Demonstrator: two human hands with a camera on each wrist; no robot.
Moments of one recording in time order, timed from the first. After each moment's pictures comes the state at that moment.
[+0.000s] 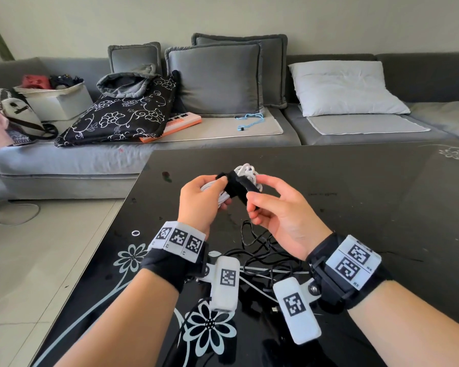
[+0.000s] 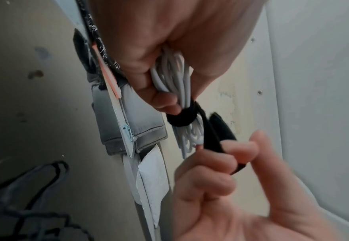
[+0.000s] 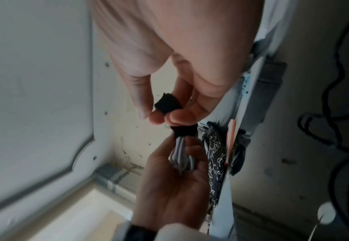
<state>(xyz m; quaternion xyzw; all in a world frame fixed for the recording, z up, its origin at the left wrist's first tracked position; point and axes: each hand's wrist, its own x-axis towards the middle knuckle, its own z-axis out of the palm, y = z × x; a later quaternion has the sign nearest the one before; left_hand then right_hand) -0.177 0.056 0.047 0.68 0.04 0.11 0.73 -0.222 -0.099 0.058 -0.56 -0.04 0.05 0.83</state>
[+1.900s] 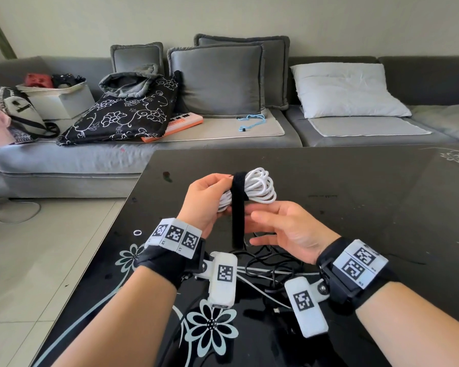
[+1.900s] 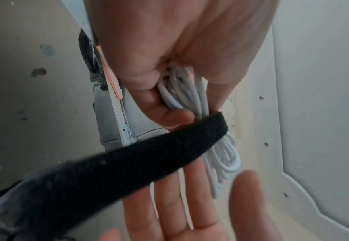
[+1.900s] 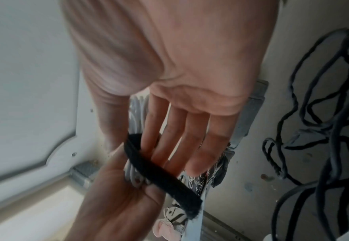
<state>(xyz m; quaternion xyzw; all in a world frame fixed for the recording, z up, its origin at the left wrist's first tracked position) -0.180 0.059 0.055 0.62 -0.02 -0.01 0.79 -0.217 -0.117 0.041 -0.63 -0.09 0.18 0.75</state>
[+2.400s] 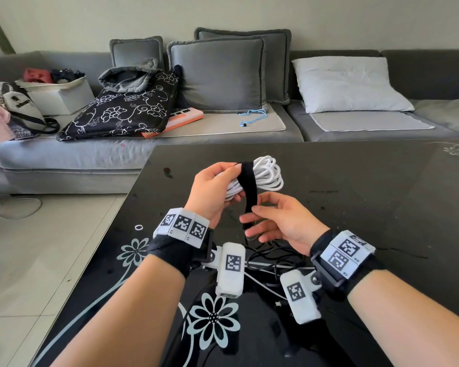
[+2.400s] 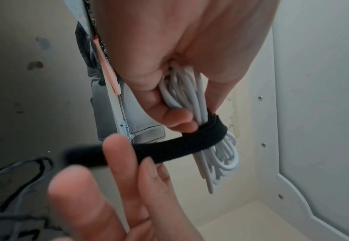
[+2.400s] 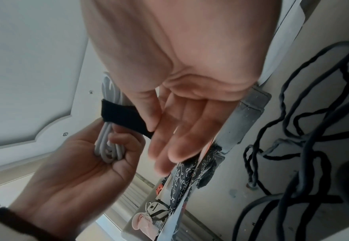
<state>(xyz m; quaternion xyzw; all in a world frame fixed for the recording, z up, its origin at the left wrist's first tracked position) -0.175 0.052 0.058 0.62 -0.03 0.00 0.78 -0.209 -0.107 0.034 -0.68 -0.02 0.14 0.72</state>
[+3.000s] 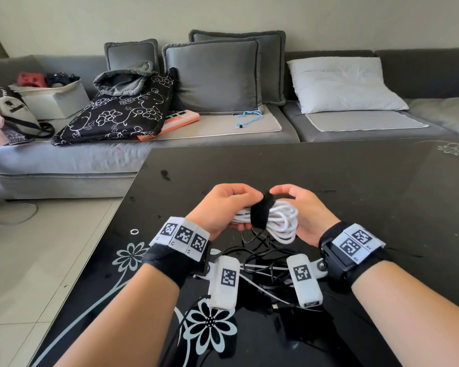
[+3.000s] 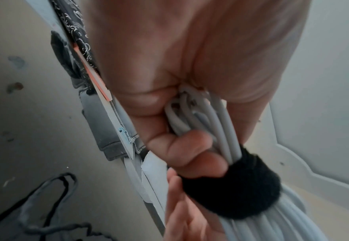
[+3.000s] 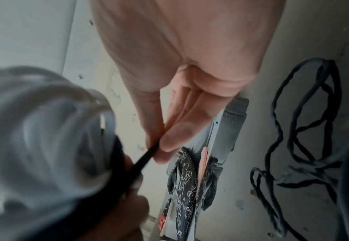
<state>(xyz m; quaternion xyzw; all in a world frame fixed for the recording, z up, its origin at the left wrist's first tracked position) -0.187 0.045 0.052 0.70 -0.15 -0.15 0.68 -0.194 -0.140 0.037 -0.66 0.06 0.07 0.75</state>
